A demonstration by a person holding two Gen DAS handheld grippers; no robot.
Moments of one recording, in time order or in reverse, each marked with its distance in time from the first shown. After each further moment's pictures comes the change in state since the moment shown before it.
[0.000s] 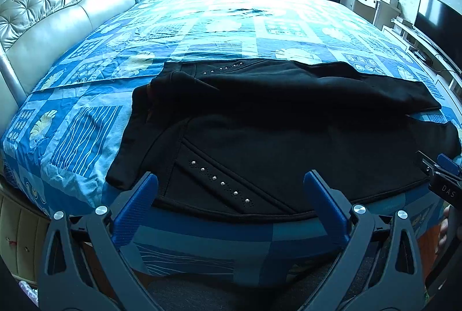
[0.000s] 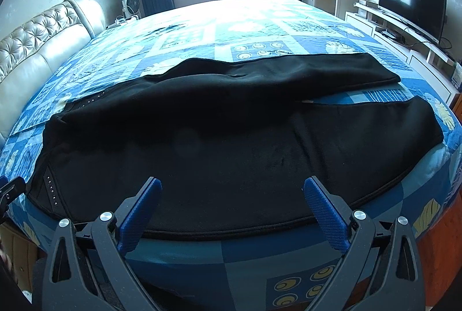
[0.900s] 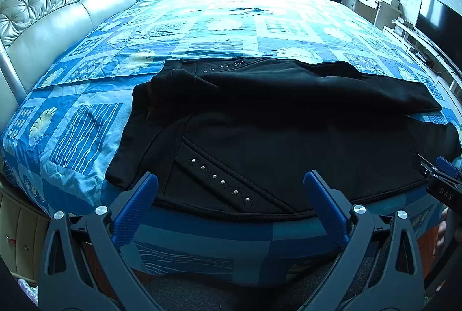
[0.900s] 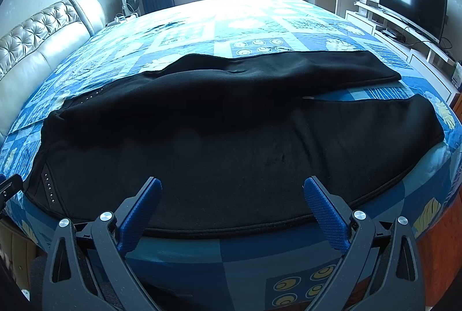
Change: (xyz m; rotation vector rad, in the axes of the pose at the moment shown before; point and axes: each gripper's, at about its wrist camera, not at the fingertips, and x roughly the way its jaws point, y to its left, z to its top) left arm 0.002 0.001 -0.001 -0.004 0.007 -0.002; right arm 0.004 -0.002 -0.003 -0.001 0.014 -0.003
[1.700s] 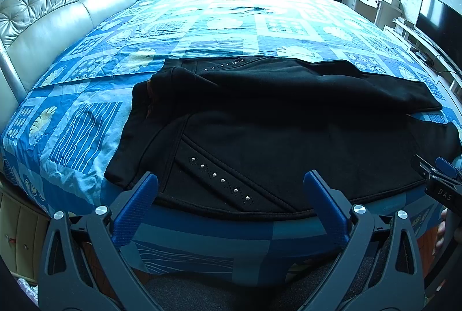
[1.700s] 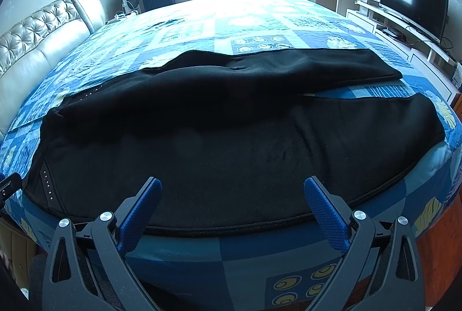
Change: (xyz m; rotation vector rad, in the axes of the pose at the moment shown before) left arm 0.001 0.001 -0.001 -0.004 0.004 0.003; right arm 0.003 0.004 -0.003 -0.008 0.007 -0.001
